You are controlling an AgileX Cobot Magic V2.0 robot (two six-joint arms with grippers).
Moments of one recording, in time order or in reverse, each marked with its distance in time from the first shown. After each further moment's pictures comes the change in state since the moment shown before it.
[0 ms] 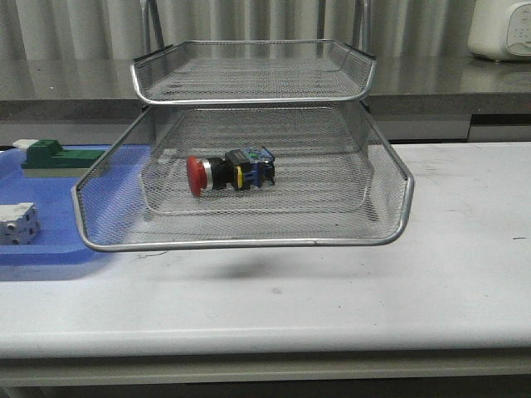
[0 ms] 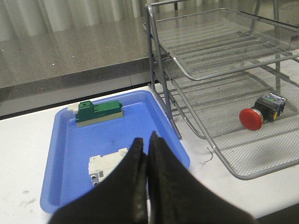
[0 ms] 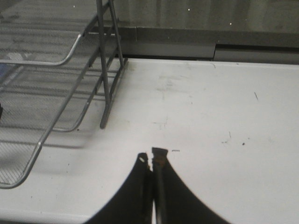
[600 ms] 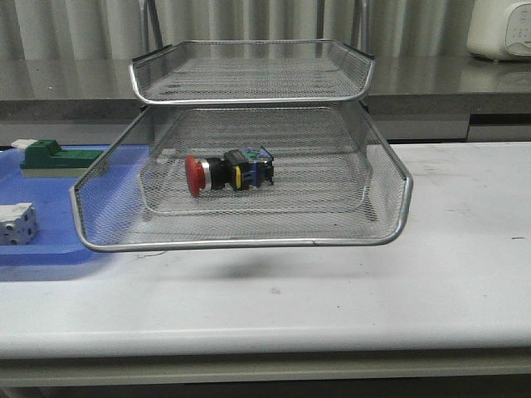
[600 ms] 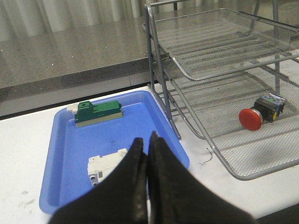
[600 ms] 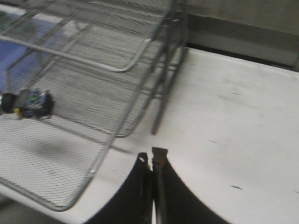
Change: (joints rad) left arm 0.000 0.000 0.000 0.000 0.000 0.000; right arm 0.273 0.555 -0.255 0.027 -0.113 -0.101
